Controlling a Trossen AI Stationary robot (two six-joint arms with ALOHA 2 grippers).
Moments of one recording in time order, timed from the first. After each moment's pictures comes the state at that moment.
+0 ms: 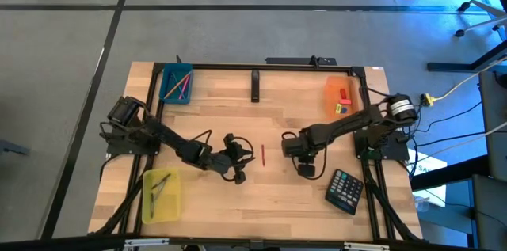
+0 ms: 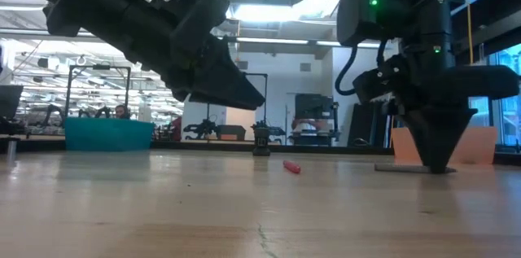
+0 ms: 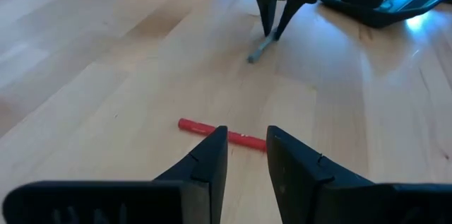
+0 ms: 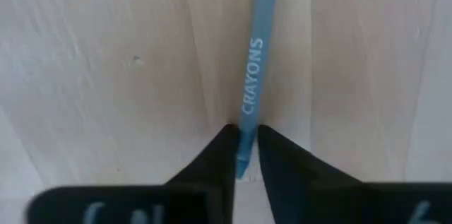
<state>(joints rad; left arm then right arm) -0.36 1.78 0.74 0.50 -0.59 -0.43 0.17 1.74 0.94 -0.75 -0.02 0.31</state>
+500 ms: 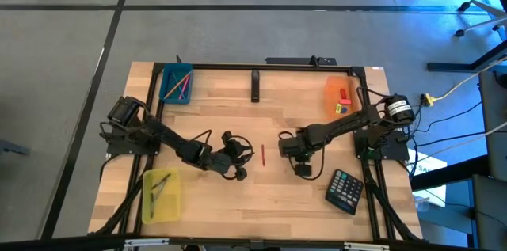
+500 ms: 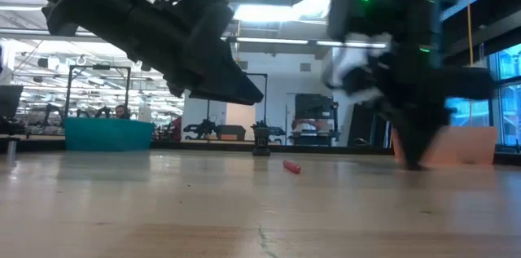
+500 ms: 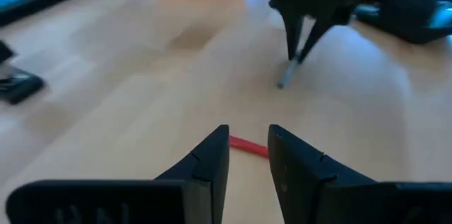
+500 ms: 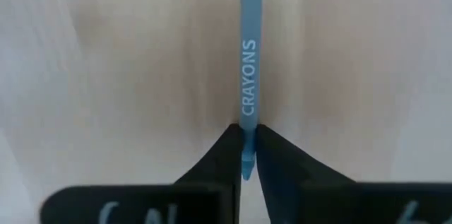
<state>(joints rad) -0.36 1.78 0.74 0.50 -0.70 -0.43 0.17 1.75 0.98 -0.72 0.01 0.25</state>
